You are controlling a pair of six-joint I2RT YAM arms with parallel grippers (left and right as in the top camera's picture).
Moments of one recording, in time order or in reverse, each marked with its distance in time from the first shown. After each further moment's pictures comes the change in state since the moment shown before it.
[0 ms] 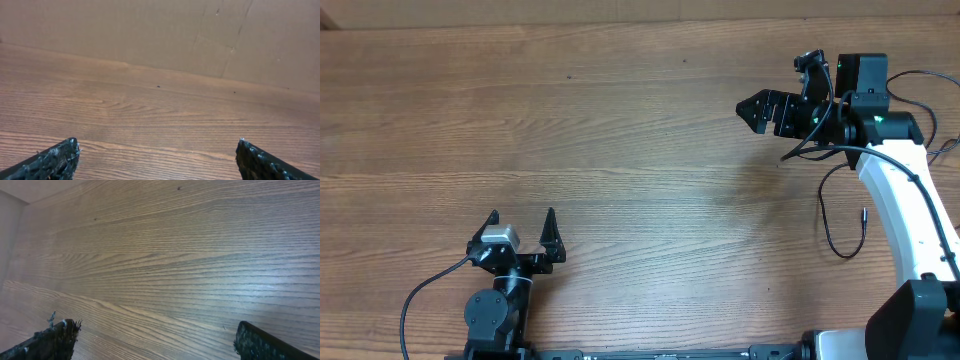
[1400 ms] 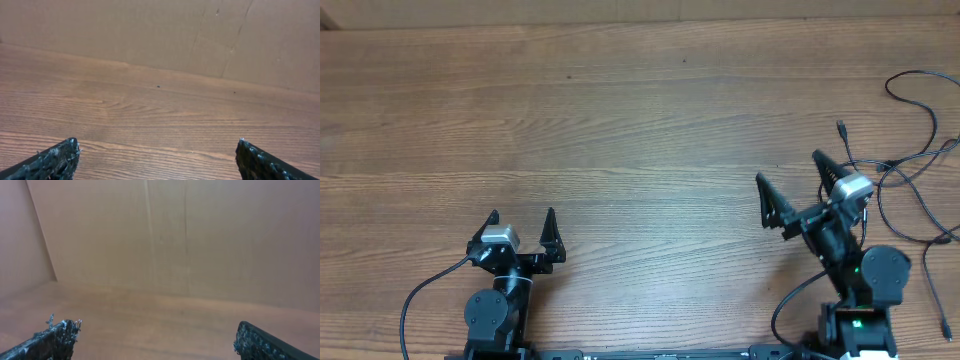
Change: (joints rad) left arm 0.000 -0.001 0.000 0.000 0.000 0.000; right arm 0.000 -1.035 -1.094 1.067 0.105 -0.006
